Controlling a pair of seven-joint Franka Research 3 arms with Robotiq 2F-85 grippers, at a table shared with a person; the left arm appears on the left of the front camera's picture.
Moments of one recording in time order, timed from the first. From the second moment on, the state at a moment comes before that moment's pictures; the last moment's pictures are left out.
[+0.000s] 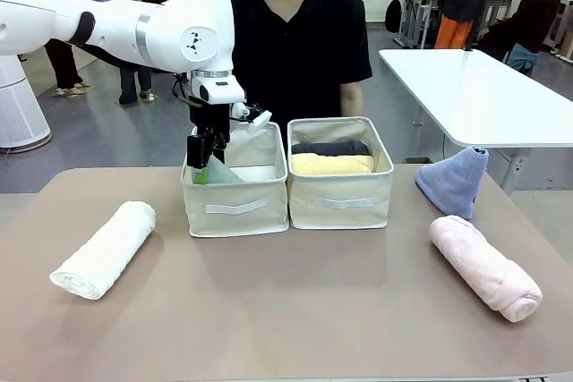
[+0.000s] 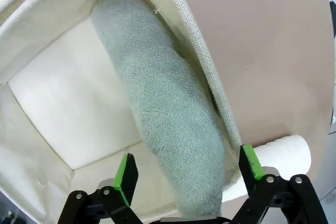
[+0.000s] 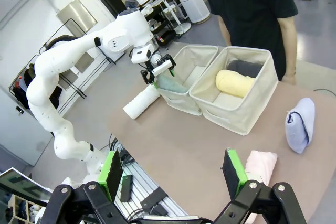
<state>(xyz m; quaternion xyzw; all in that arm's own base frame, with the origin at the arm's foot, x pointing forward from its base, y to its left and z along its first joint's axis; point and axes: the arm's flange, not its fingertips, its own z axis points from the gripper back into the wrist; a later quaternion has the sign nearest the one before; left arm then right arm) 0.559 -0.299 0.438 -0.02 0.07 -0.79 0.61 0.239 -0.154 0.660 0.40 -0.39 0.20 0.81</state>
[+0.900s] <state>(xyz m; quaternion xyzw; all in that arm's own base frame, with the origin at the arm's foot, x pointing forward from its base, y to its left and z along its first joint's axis) 0.482 -0.147 0.687 -0.10 -0.11 -0.71 0.69 0.239 -0.154 0.659 0.40 -0.39 0.20 0.81</state>
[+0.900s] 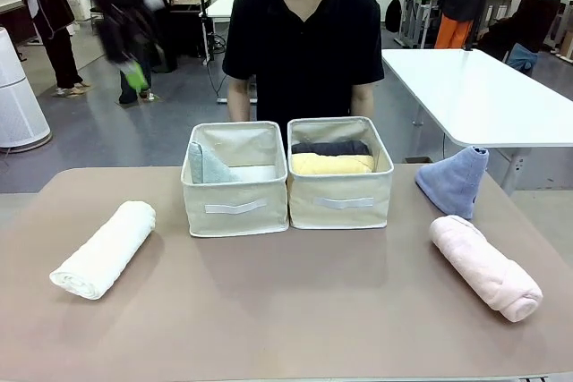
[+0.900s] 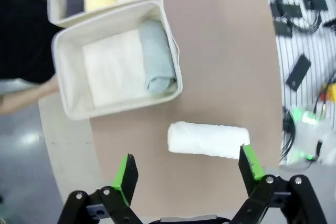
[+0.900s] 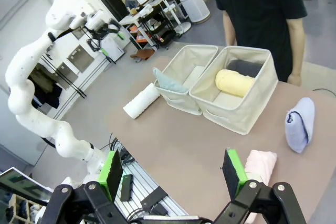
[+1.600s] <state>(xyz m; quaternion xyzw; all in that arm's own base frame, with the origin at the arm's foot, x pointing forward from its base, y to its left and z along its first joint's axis) 0.386 0.087 0.672 -0.17 -0.31 -0.50 0.79 0.239 -0.155 0.659 0.40 -0.39 0.20 0.81</state>
